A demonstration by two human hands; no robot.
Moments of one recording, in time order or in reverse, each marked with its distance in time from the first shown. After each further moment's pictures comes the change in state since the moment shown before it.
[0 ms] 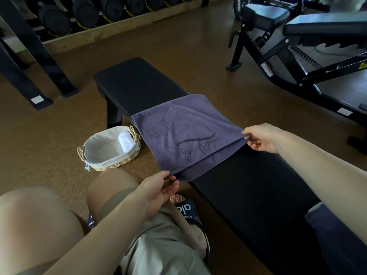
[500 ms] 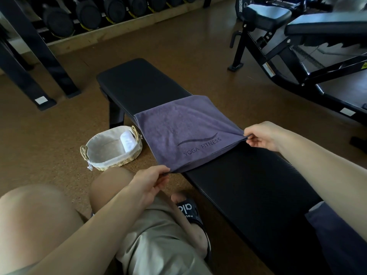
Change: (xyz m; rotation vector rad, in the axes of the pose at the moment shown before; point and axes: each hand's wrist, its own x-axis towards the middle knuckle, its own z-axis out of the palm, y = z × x) left_hand 0.004 0.018 -0.010 0.116 0.089 0.125; right_hand -0.003 -0.002 -0.005 0.012 -0.013 -0.065
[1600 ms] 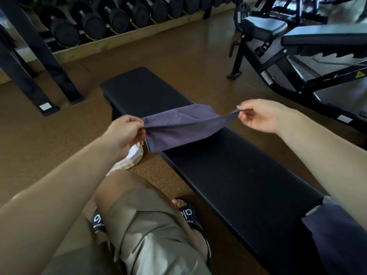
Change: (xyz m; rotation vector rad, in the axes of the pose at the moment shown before) left_hand -0.019 0.130 -0.010 0.286 0.057 0.519; right_hand -0.044 -0.071 -0.007 0.469 -0.277 -0.166
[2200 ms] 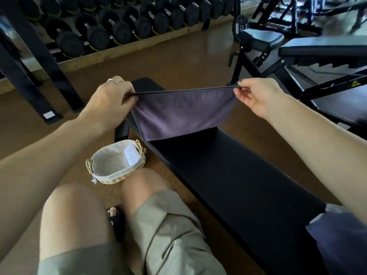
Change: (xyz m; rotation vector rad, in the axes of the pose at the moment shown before) left_hand 0.008 0.084 -0.053 0.982 0.075 0.988; right_hand -0.003 -0.052 0.055 0.131 0.258 -0.356
